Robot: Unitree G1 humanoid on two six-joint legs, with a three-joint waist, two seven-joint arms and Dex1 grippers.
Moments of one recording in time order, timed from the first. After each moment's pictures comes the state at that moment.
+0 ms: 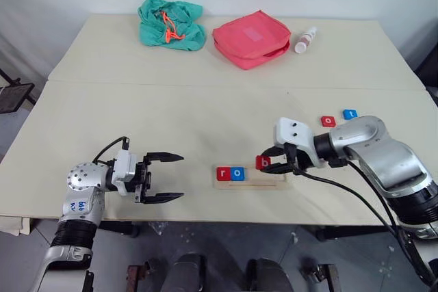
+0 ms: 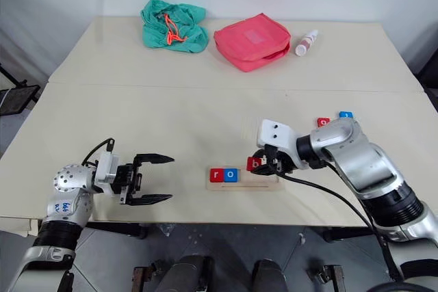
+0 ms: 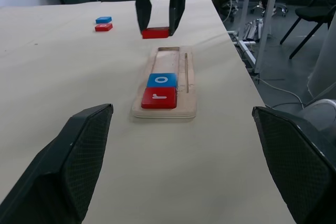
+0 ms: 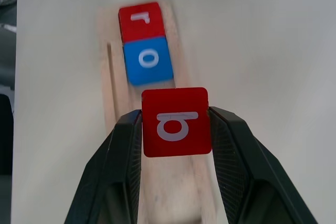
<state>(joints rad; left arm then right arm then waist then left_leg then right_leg) -0.36 0.56 0.05 0.37 -0.50 -0.28 -1.50 -0.67 -0.83 0.34 -0.25 0.22 0.75 1.20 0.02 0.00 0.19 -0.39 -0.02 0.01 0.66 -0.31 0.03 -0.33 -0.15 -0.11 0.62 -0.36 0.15</state>
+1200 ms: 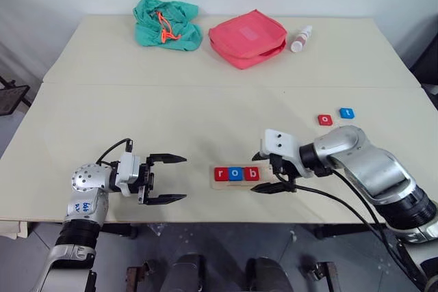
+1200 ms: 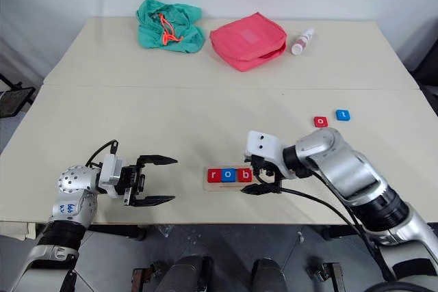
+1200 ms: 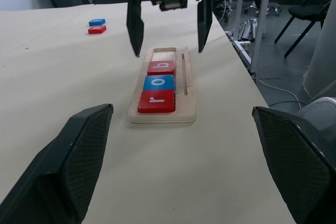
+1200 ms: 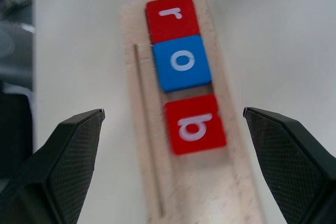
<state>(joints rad) -0.36 0.55 0.03 0.41 -0.50 -0.33 -1.50 -0.63 -0.83 0.36 -0.34 0.24 0.85 1.16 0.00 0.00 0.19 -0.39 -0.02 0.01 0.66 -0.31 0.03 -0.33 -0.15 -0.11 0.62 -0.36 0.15</state>
